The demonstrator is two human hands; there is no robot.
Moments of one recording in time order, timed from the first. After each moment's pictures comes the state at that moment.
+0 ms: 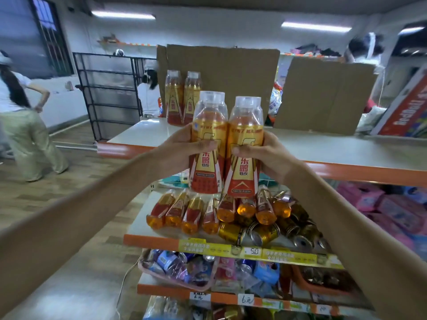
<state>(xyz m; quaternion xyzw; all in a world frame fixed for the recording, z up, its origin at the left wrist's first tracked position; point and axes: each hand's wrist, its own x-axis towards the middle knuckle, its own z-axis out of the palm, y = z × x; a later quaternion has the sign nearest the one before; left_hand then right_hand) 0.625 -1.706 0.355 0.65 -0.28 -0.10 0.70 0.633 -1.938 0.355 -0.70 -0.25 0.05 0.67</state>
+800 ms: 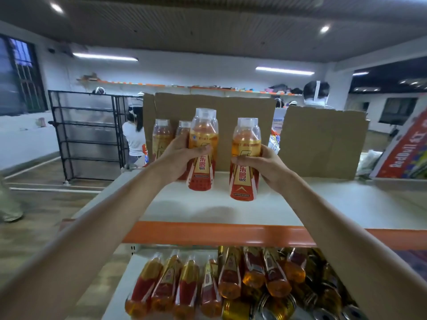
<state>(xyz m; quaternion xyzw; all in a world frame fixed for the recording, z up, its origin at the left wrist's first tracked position) 0.800 -1.697 0.417 0.68 -0.22 0.01 0.70 0.793 -1.930 0.406 -0.76 -0.12 -0.09 0.63</state>
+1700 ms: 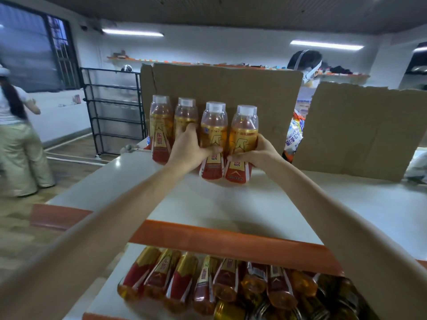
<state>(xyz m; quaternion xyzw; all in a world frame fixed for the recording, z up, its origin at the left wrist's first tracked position) 0.878 -1.736 0.370 0.88 -0.07 0.26 0.39 0.893 -1.938 0.379 -0.79 -0.10 -0.02 0.60</state>
